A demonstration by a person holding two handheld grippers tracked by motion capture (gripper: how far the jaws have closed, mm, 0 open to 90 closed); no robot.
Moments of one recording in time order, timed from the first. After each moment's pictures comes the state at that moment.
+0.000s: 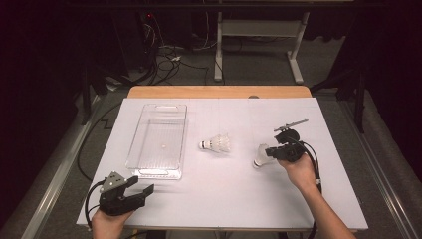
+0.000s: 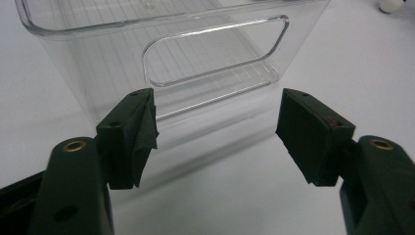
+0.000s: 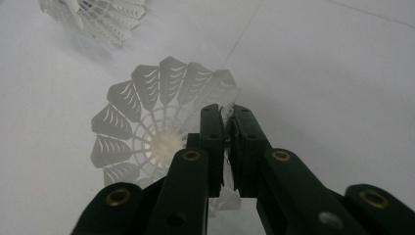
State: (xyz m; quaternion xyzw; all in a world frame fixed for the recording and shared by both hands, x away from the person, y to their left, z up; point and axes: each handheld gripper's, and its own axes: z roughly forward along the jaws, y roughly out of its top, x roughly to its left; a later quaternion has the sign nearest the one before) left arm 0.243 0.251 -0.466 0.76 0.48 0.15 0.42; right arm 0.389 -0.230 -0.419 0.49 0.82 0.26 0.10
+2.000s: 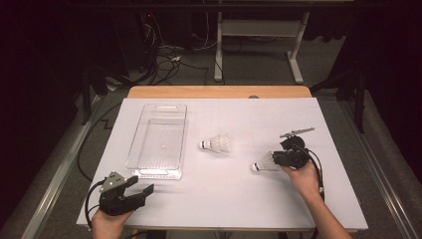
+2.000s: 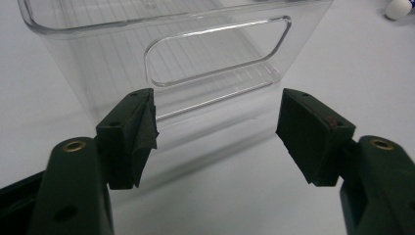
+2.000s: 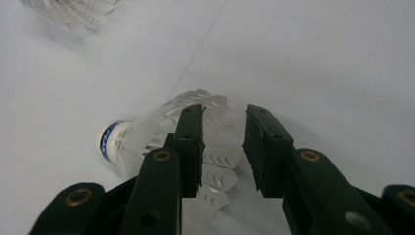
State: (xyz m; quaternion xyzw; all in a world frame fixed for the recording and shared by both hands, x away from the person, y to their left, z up) left arm 0.243 0.251 -0.467 0.75 0.49 0.15 0.42; right arm 0.378 -0.246 -0.437 0.51 0.81 0.28 0.11
